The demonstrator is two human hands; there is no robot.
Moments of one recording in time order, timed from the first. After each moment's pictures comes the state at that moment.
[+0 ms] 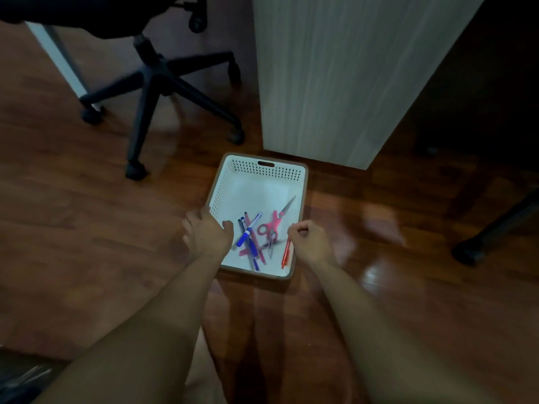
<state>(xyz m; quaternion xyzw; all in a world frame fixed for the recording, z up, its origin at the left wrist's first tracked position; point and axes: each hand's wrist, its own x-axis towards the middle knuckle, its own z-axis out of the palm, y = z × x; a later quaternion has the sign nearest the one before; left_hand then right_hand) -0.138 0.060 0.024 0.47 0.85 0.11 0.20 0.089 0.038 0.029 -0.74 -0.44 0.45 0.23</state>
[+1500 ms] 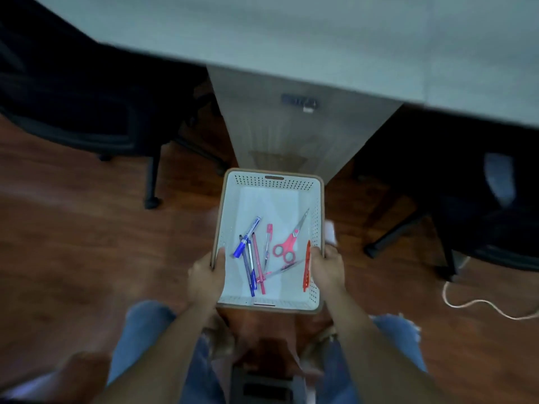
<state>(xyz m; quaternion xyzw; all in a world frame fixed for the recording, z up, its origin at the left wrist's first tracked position) -0.094 0.035 0.376 0.42 0.80 0.15 0.40 0.175 0.043 0.392 -0.82 -0.26 0.46 0.20</state>
